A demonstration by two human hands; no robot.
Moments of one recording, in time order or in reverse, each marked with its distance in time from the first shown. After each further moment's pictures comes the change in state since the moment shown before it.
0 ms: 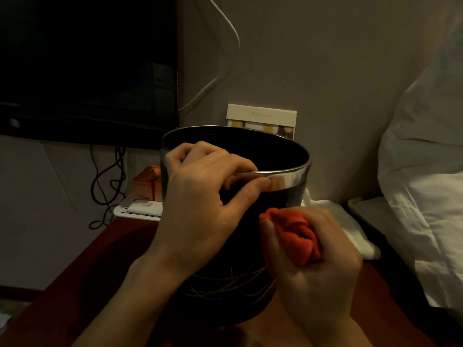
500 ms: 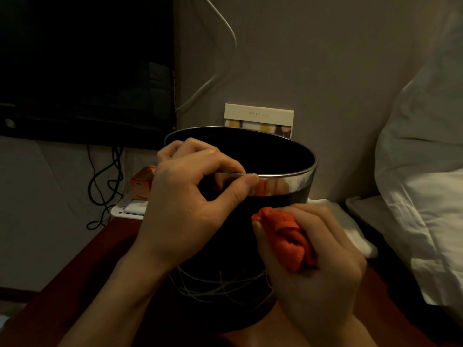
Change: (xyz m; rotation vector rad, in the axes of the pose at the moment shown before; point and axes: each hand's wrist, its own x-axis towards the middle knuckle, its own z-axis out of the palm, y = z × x) left_hand 0.001 -0.006 -0.006 -0.141 0.020 -0.041; right_hand 0.003 -0.008 -0.003 -0.084 0.016 -0.141
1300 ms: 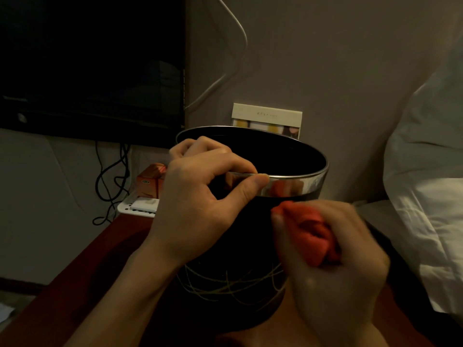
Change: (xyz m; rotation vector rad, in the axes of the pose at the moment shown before) left_hand 0.001 -0.003 0.000 -0.024 0.012 0.033; right_hand 0.007 -0.003 -0.005 -0.018 0.011 0.037
